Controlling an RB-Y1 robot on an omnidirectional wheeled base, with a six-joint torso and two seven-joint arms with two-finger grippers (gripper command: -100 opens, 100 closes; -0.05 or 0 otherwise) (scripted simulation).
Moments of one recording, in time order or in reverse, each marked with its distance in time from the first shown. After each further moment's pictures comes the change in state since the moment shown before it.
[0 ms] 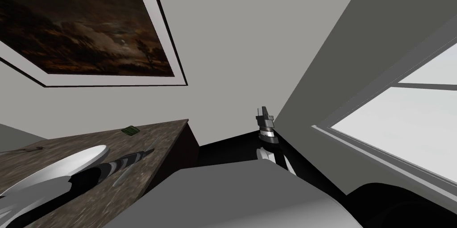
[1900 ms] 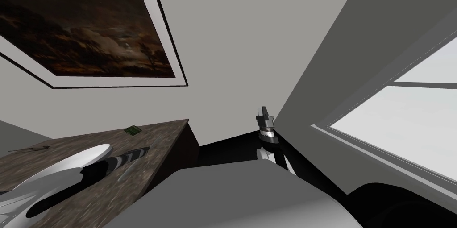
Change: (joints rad) left arm -0.092 -0.008 -0.030 0.066 -0.045 -0.023 0.031; right arm 0.000 0.000 0.000 0.000 0.000 0.000 0.000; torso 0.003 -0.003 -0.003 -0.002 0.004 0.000
